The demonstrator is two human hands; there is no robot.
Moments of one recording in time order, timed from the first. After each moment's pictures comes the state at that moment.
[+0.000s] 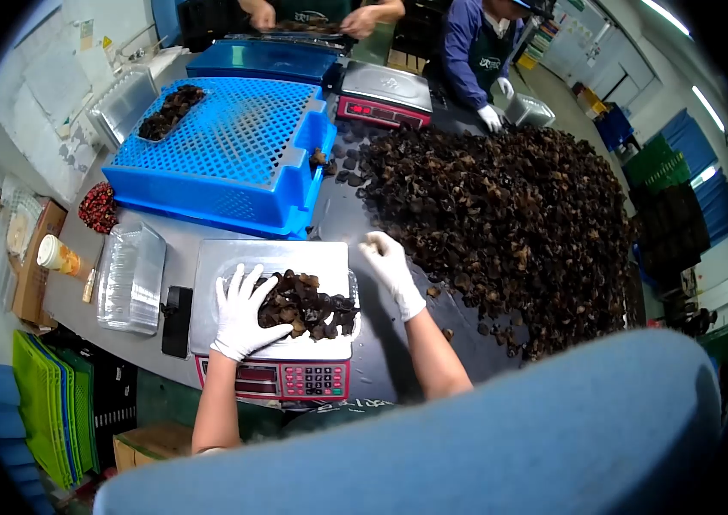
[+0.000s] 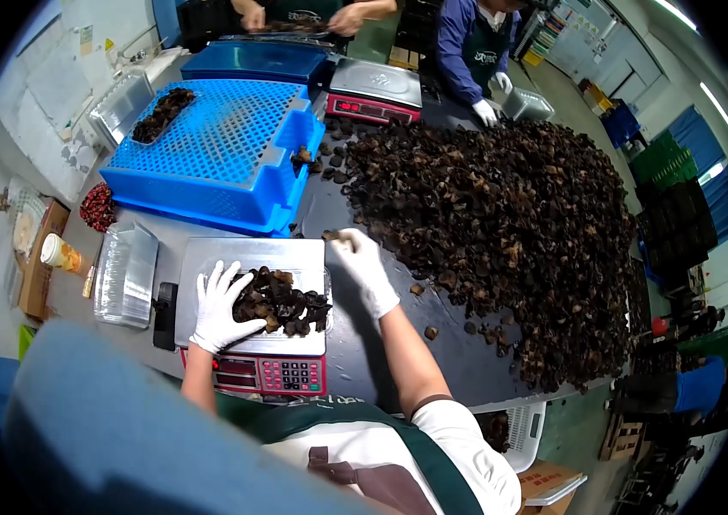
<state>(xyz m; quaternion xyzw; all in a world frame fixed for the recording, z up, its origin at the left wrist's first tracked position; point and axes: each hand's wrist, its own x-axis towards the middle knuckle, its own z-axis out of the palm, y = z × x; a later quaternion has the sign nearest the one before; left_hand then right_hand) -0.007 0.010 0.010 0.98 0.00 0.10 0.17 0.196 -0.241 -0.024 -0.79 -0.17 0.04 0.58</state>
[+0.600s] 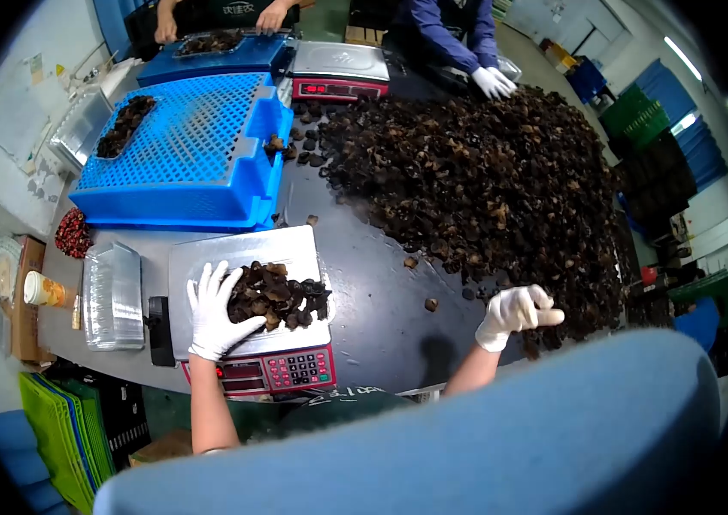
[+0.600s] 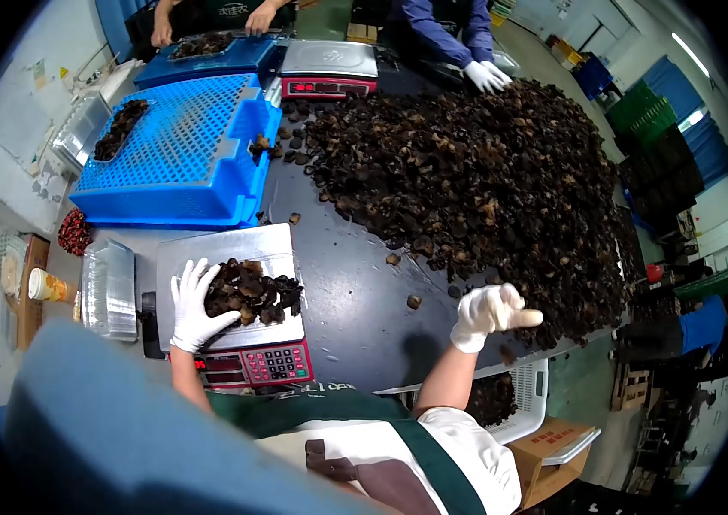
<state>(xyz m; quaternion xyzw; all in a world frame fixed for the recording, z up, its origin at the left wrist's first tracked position) -0.003 0.009 0.014 0.98 0.02 0.08 0.20 0.117 -0.474 0.063 -0.07 -0.51 0.17 0.84</state>
